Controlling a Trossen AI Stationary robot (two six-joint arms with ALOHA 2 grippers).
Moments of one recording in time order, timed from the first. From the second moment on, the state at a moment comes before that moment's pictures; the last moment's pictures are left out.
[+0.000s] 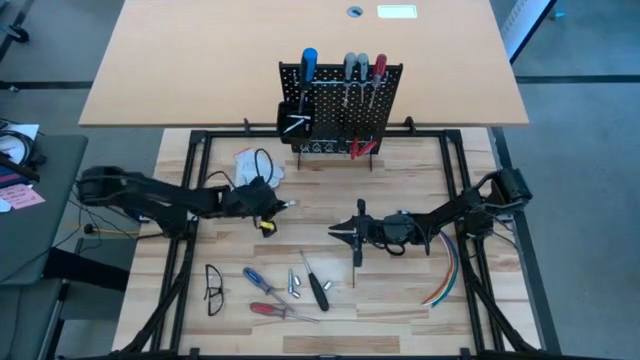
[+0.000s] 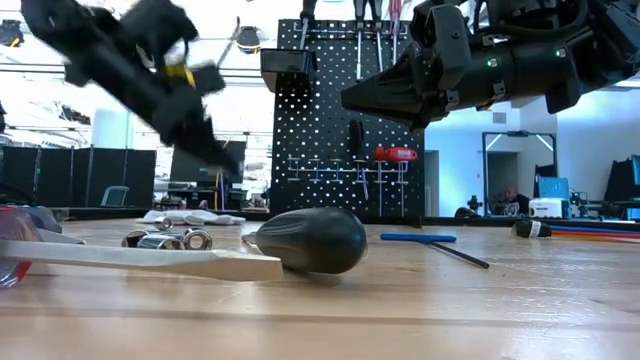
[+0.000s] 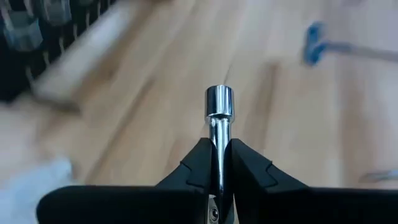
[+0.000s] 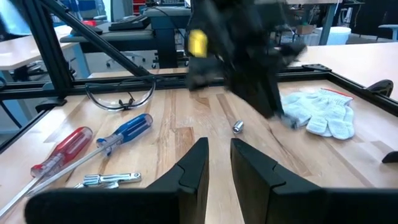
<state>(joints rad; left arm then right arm) 0.06 1.21 0.44 0.21 -0.26 -0.08 0.21 1.71 0.56 1.02 0.31 0.08</state>
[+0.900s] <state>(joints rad) 0.23 1.47 1.58 -0.56 -0.68 0.11 0.21 1.71 0.56 1.03 0.31 0.08</state>
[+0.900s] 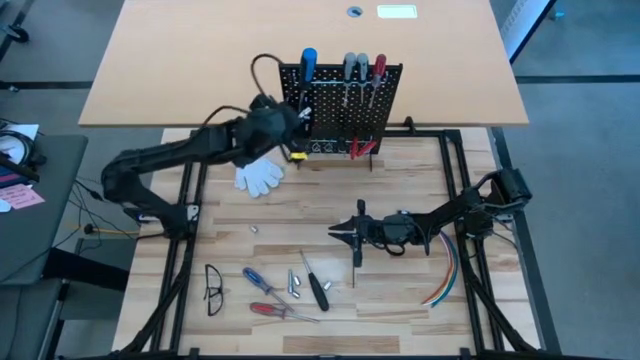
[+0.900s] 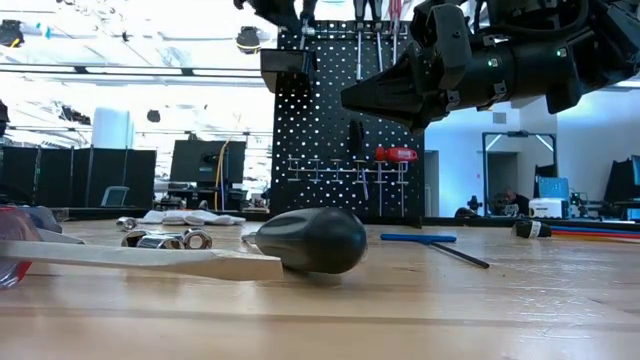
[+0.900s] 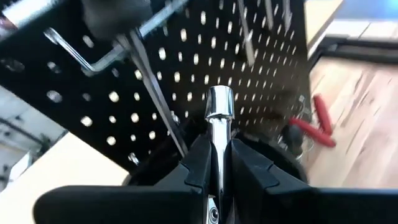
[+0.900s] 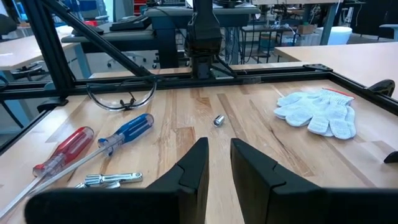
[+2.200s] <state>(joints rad) -0.39 1.29 1.43 -1.26 -0.65 -0.29 0.21 1.71 0.56 1.00 0.31 0.09</state>
